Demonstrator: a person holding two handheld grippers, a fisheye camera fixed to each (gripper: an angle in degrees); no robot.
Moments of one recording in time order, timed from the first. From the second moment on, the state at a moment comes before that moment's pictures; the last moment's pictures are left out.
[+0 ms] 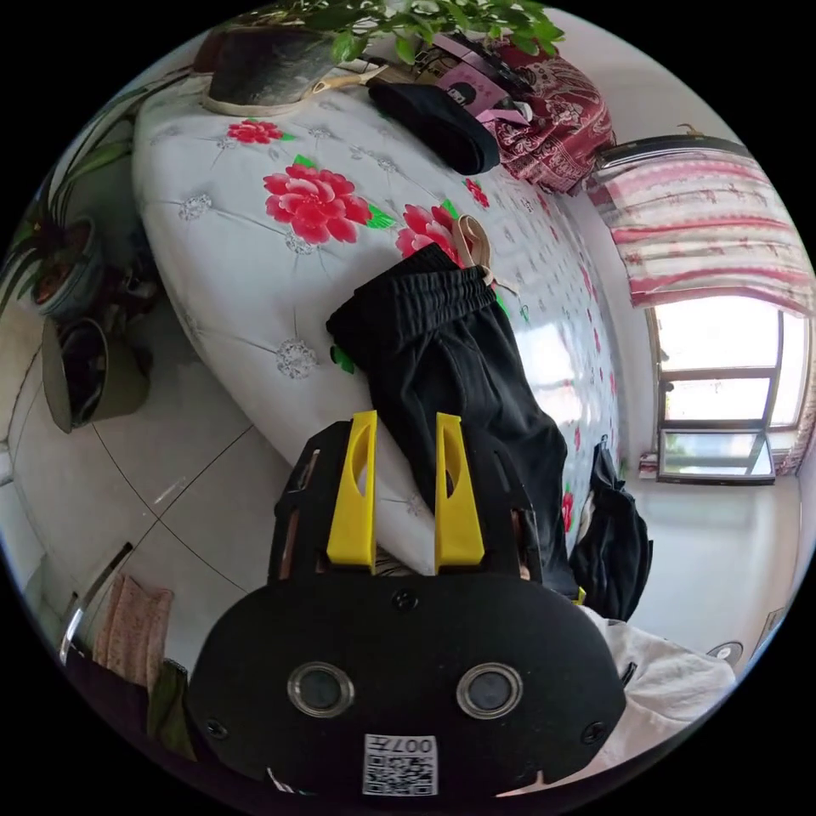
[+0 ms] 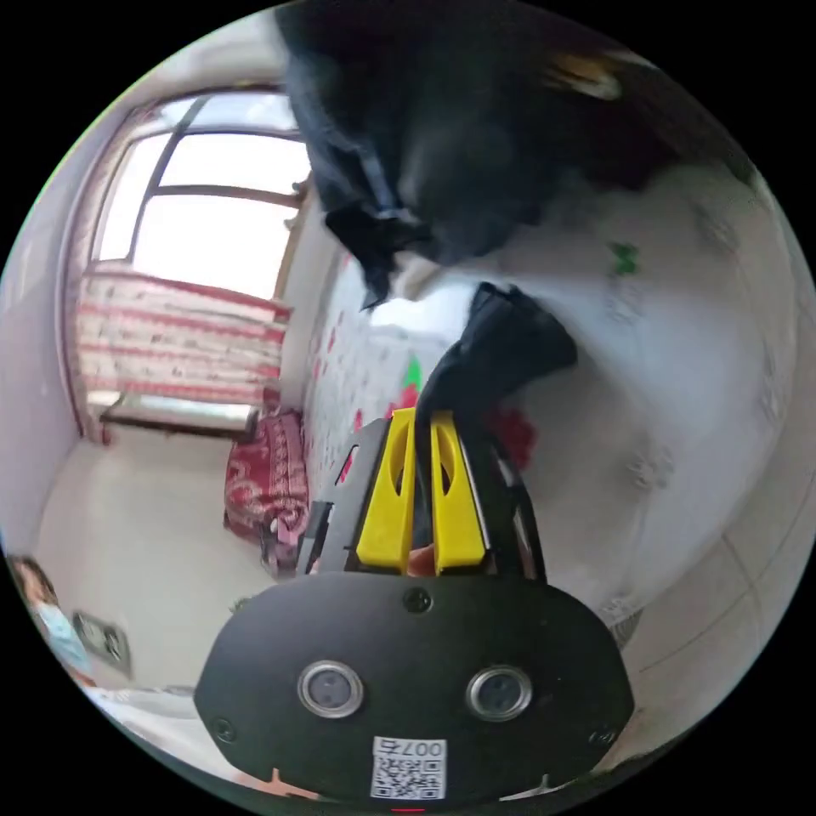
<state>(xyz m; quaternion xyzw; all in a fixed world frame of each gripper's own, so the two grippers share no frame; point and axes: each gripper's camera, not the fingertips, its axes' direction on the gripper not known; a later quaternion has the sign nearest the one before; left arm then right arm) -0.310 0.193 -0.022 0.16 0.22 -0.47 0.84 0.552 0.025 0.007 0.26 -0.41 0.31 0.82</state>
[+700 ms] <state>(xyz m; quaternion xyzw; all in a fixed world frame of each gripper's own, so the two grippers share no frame) -0.388 0.214 0.028 0.19 0.27 -0.52 0.78 0.062 -0.029 0.009 -0.05 -0.22 -0.43 0.87</state>
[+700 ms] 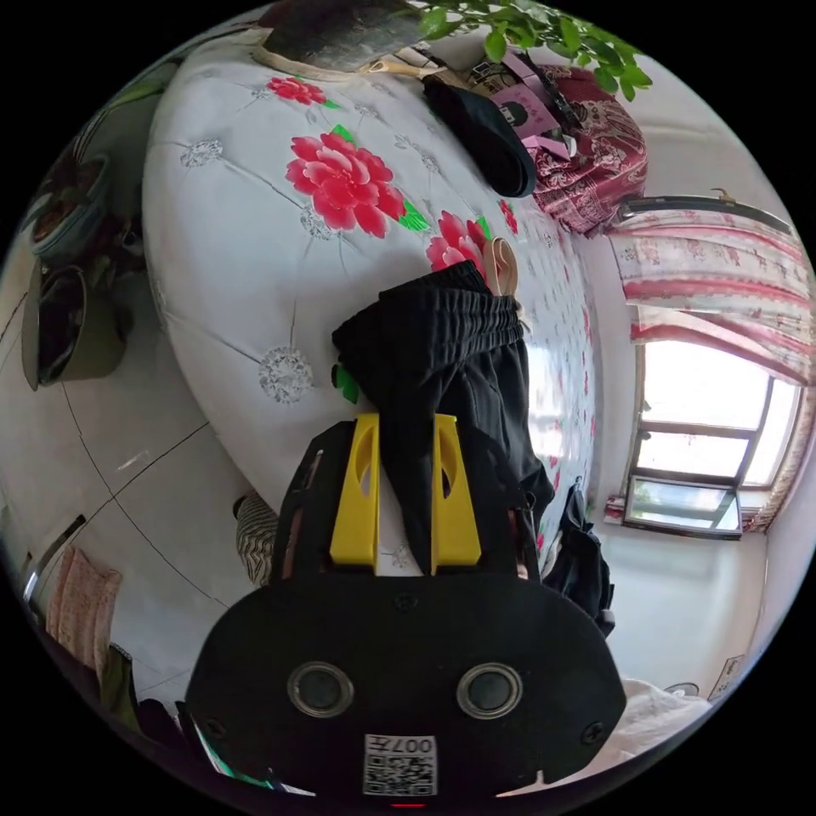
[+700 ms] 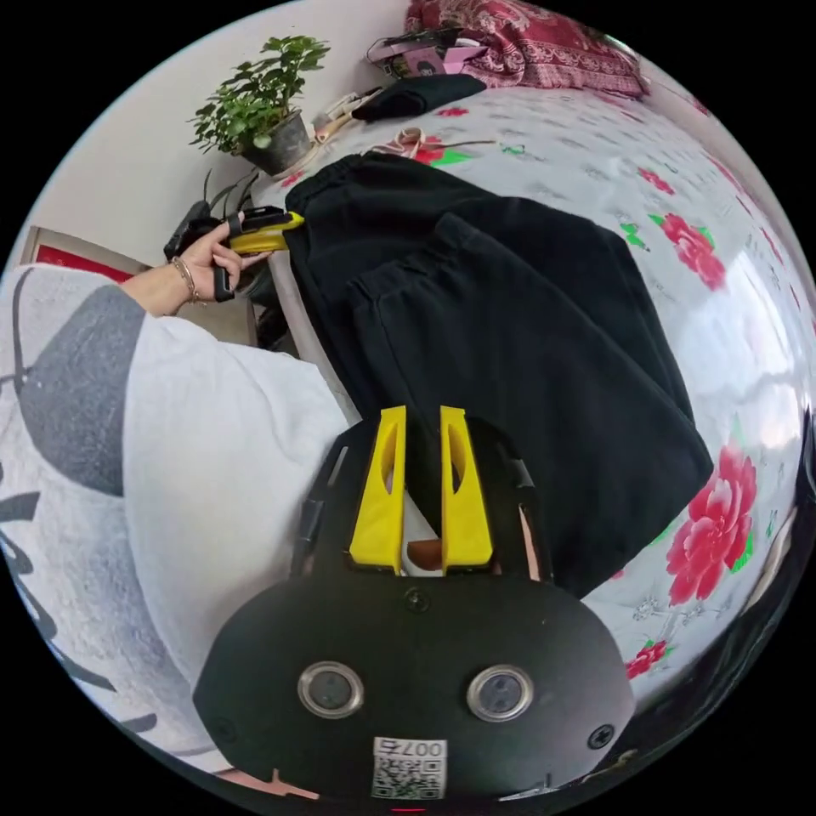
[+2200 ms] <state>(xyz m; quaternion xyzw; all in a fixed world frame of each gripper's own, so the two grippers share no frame) -0.183 0.046 0.025 -0.05 0.37 -0.02 0.93 0.326 -0.056 0.077 -0.12 -0.28 -0.05 0.95</state>
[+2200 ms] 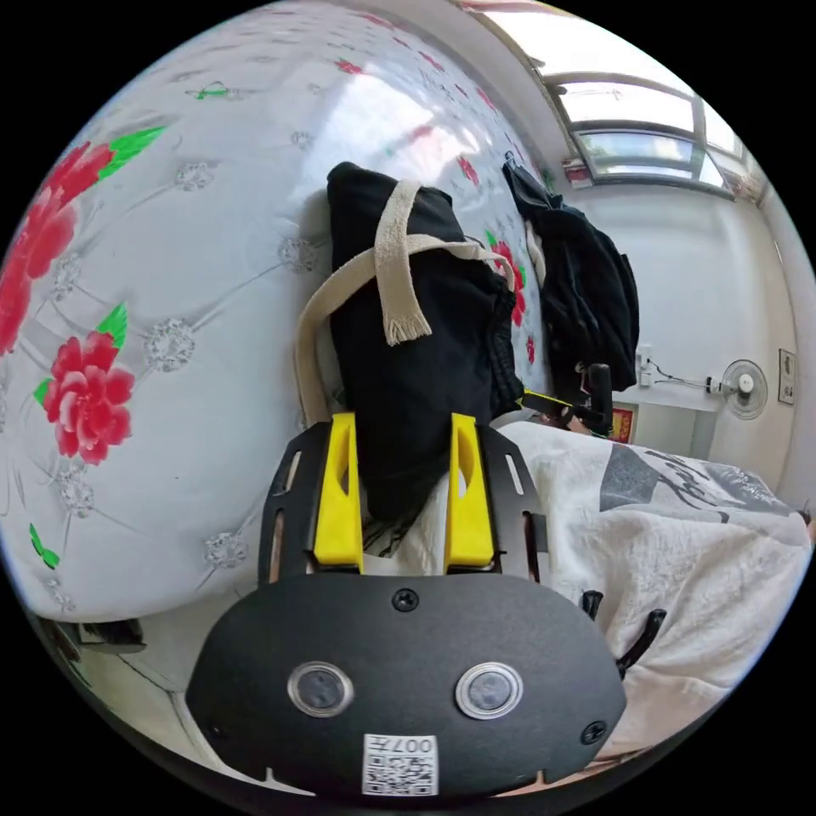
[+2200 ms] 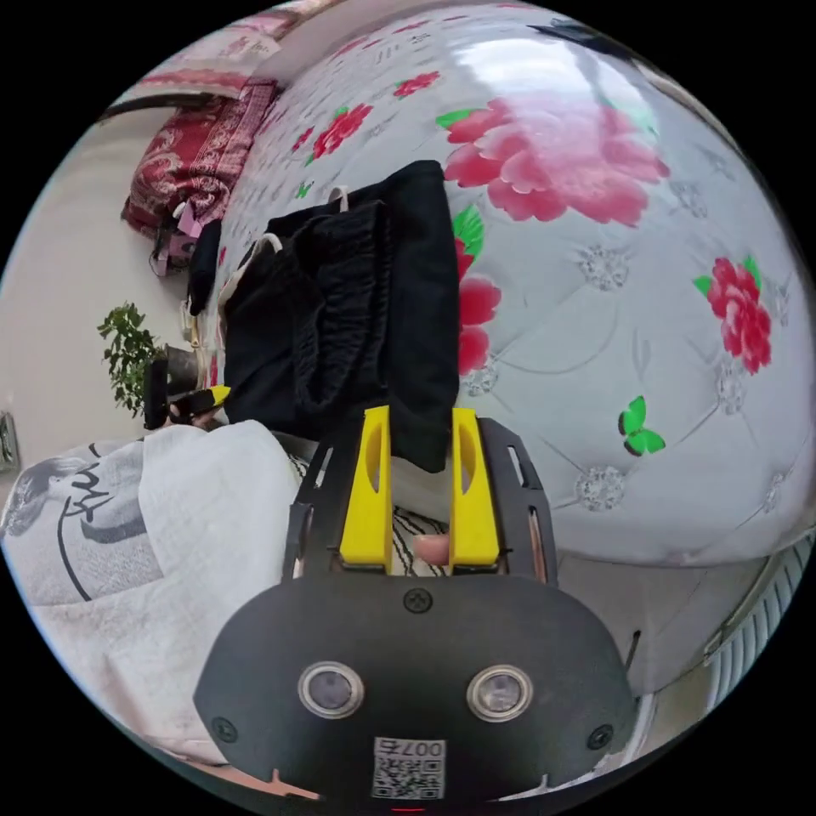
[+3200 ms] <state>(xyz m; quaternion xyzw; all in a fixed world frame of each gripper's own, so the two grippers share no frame) -0.330 -0.320 0.041 0.23 0.35 -0.38 0.83 0.091 -0.350 0.067 0.03 -0.14 -0.28 0.95</state>
